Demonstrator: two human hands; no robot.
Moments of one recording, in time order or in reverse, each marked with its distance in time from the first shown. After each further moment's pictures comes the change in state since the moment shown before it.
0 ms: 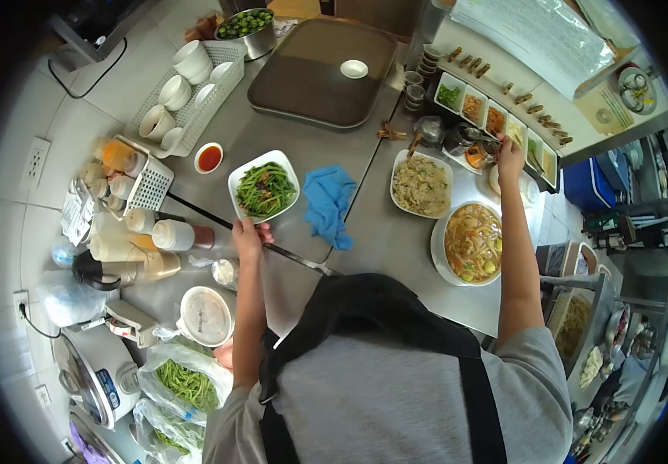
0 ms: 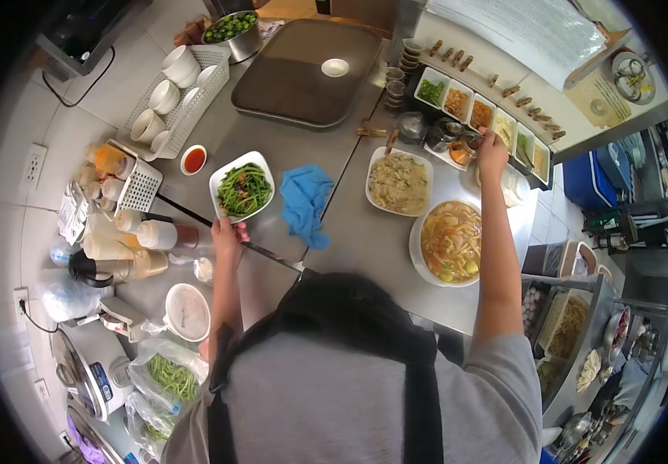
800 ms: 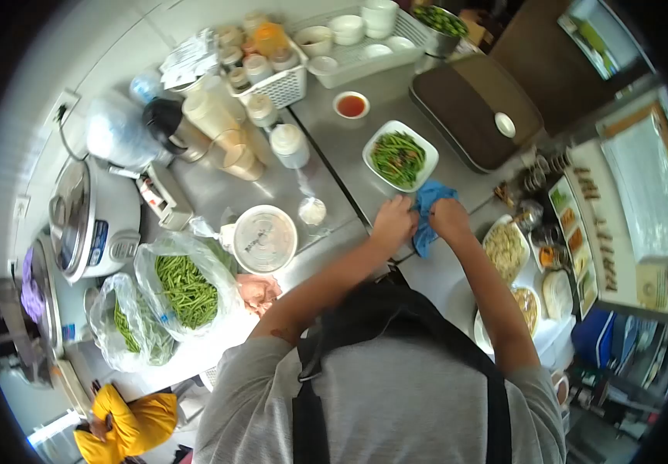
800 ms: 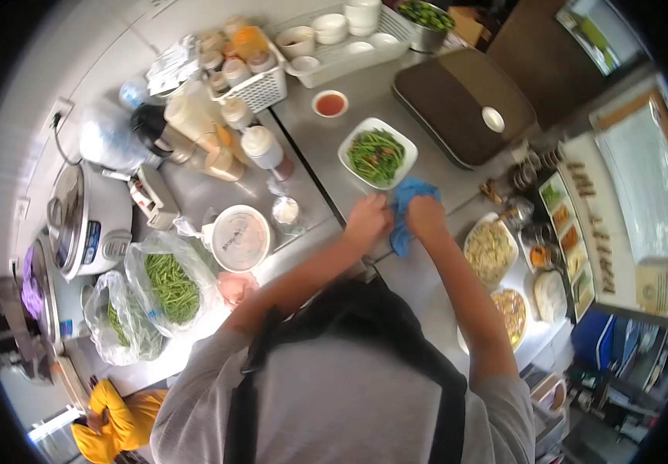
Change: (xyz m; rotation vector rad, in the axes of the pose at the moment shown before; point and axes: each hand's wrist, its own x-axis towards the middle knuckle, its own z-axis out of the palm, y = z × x) left_hand -0.045 -0.018 0.057 1.042 -0.119 0.895; right_hand -0.266 -0.121 0.228 -0.928 -1.138 -0.774
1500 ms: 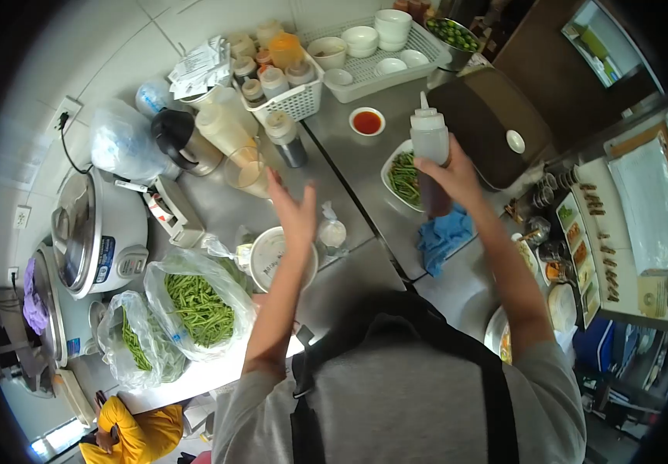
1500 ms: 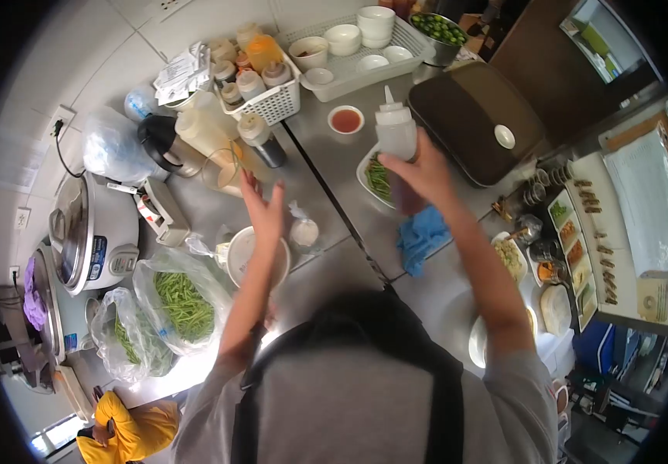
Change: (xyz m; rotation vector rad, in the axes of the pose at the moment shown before) left_hand -0.027 -0.124 -0.146 -0.406 0.790 -0.637; right_hand 0.066 -0.066 -0.092 0.962 0.304 -0.275
